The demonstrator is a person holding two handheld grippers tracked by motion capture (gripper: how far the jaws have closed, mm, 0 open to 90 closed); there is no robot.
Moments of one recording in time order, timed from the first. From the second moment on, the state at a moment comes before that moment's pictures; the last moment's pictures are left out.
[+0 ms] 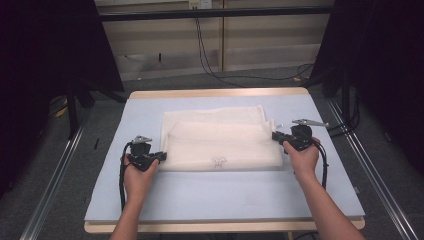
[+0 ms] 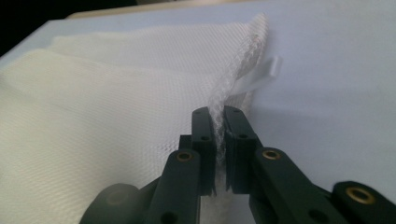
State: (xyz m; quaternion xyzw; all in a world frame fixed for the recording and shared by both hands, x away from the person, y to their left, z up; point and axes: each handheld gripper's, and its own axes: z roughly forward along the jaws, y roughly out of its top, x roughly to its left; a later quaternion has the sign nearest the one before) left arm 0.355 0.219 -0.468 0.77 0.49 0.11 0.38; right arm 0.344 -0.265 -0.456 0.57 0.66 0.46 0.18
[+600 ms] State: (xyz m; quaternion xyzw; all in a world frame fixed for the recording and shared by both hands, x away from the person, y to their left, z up) left arm 0.347 0.211 -0.462 0.77 0.49 0.12 0.39; right arm 0.279 -0.243 -0.450 0.44 0.72 0.51 0.14
